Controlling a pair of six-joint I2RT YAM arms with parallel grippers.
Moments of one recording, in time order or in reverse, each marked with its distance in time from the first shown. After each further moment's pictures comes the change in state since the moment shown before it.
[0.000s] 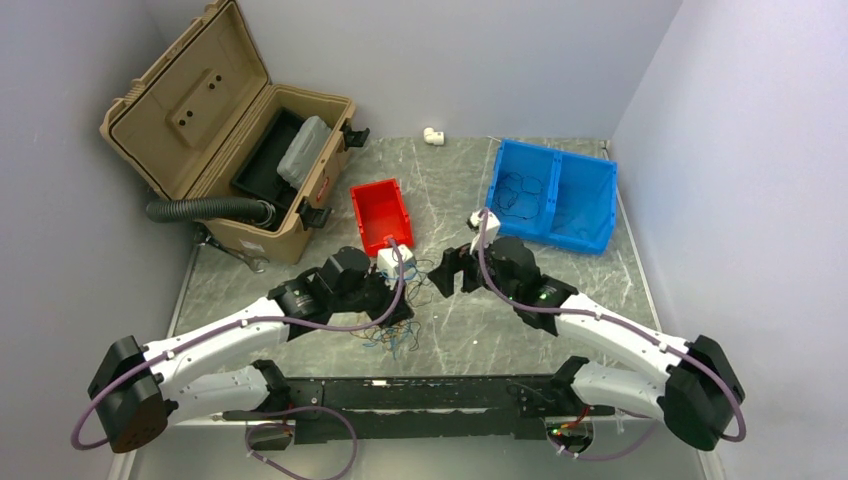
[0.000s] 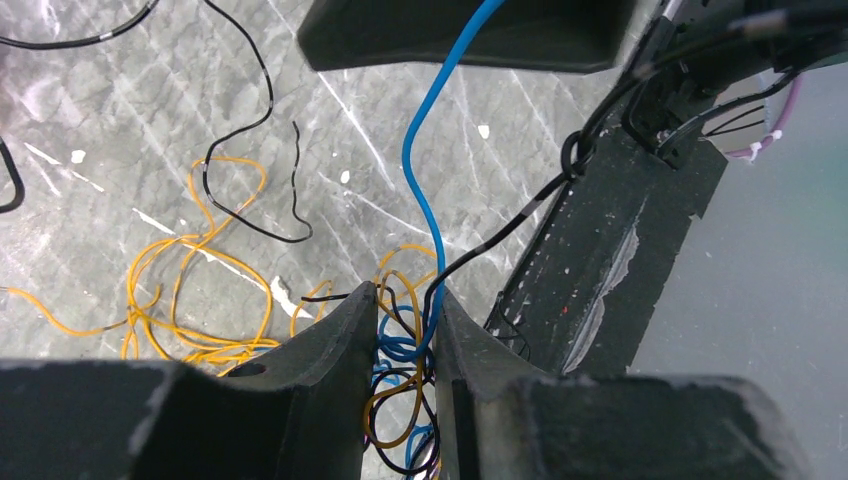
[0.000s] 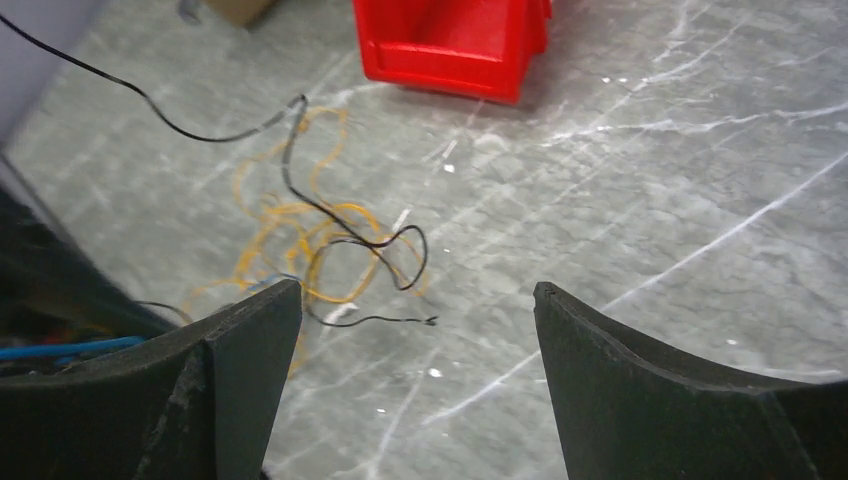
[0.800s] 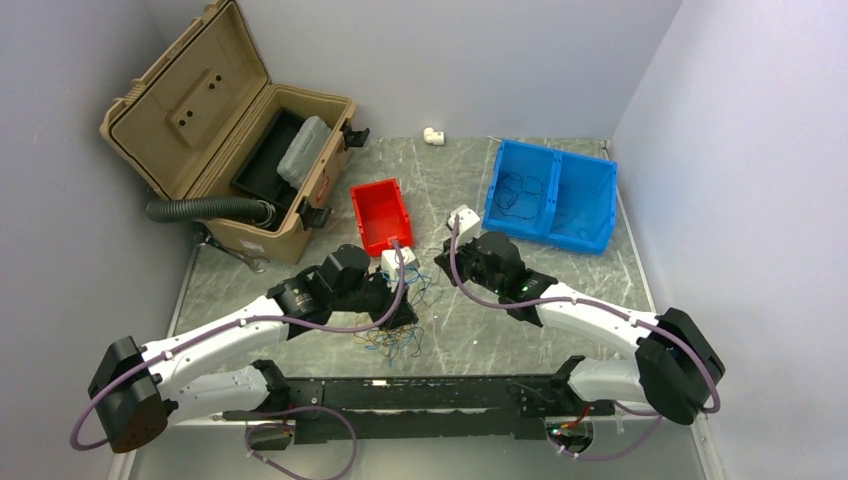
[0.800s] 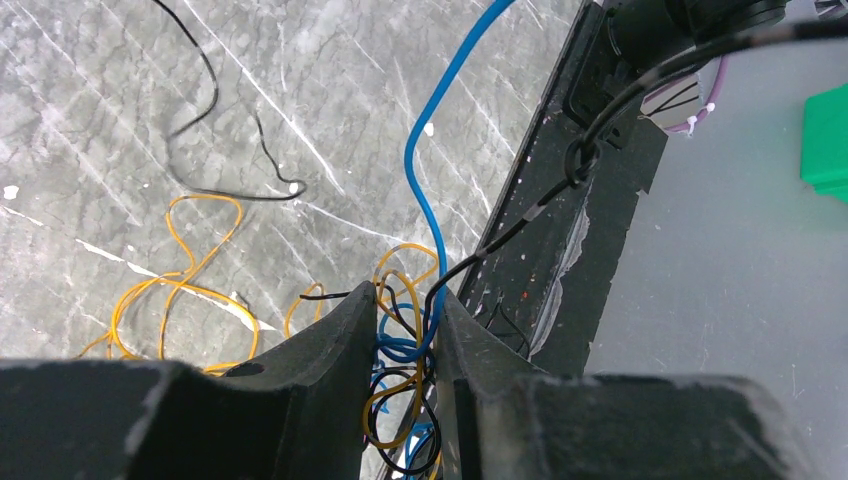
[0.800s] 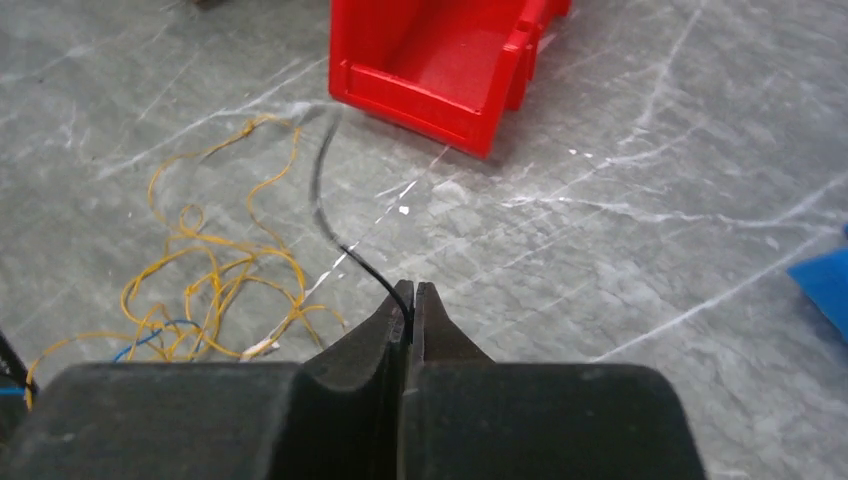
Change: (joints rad) left arm 0.000 0.000 0.024 -0.003 0.119 0.018; right arm 0.001 0.185 0.020 0.171 -0.006 -0.292
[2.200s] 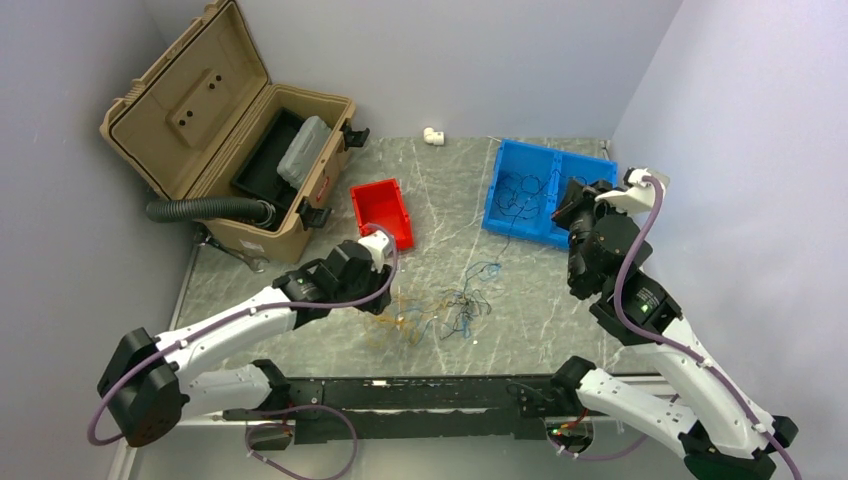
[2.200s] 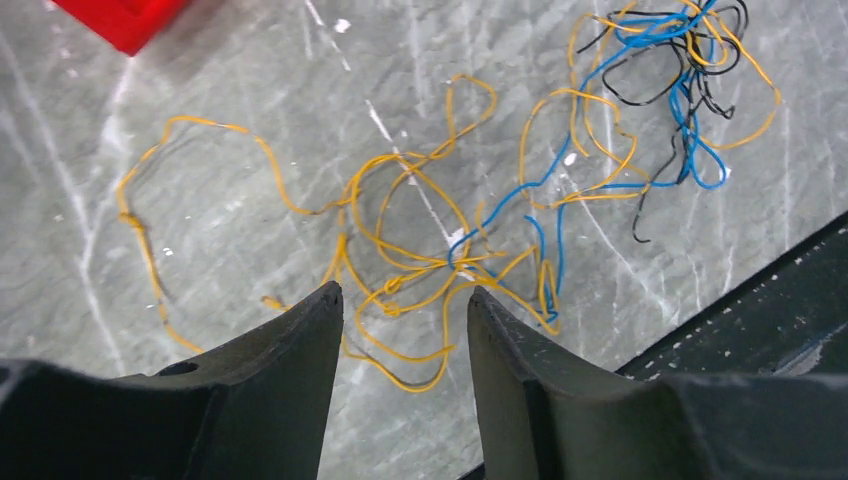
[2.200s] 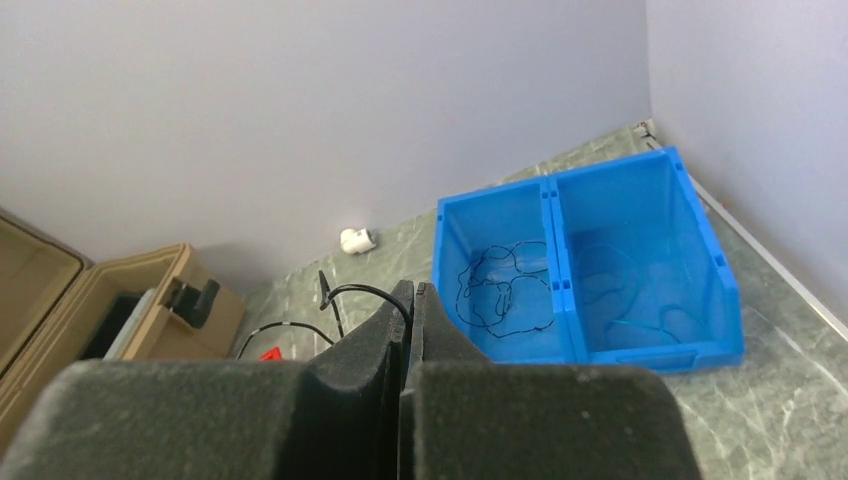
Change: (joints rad) left arm 0.075 0.082 0.011 -0.158 -0.428 -0.133; right arm -0.035 -0.459 0.474 -0.500 1.003 0.252
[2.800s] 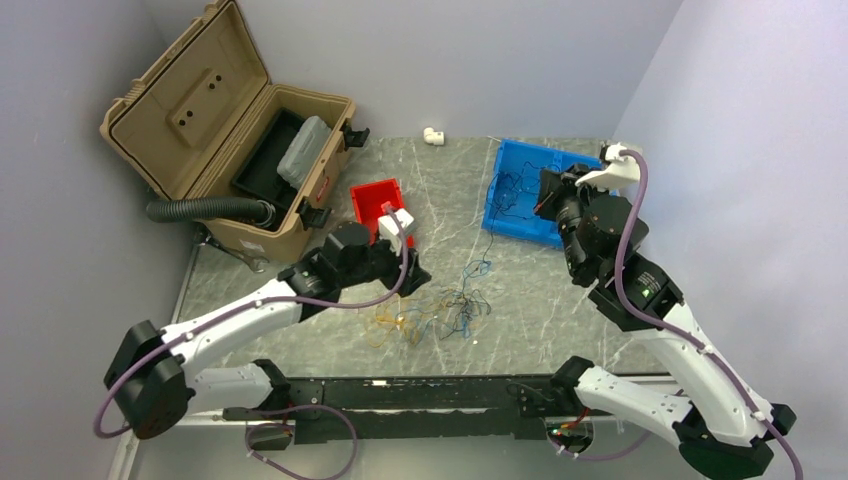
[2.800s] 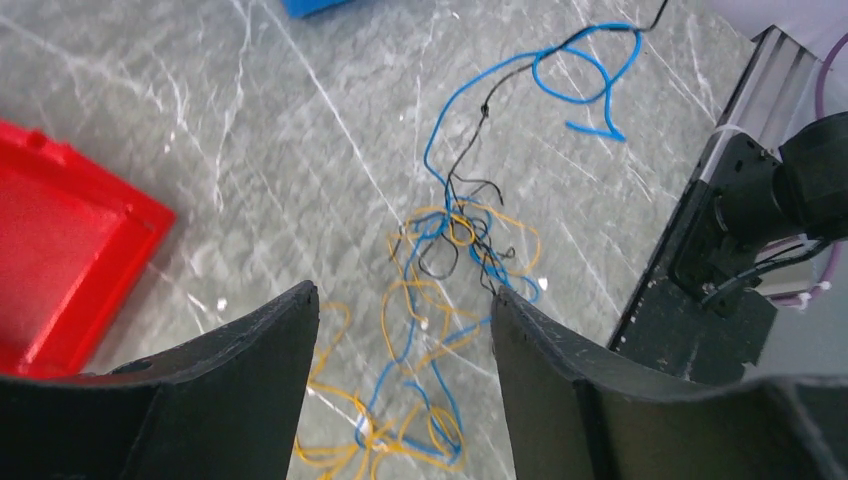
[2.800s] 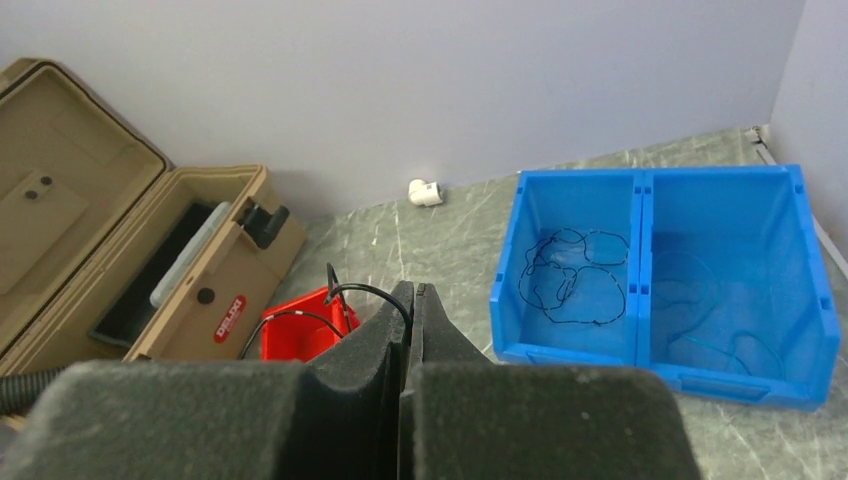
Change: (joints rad) left arm 0.011 0.001 0.048 0.352 0.248 0.145; right arm -0.003 0.095 0.137 -0.094 -0.248 -0.017
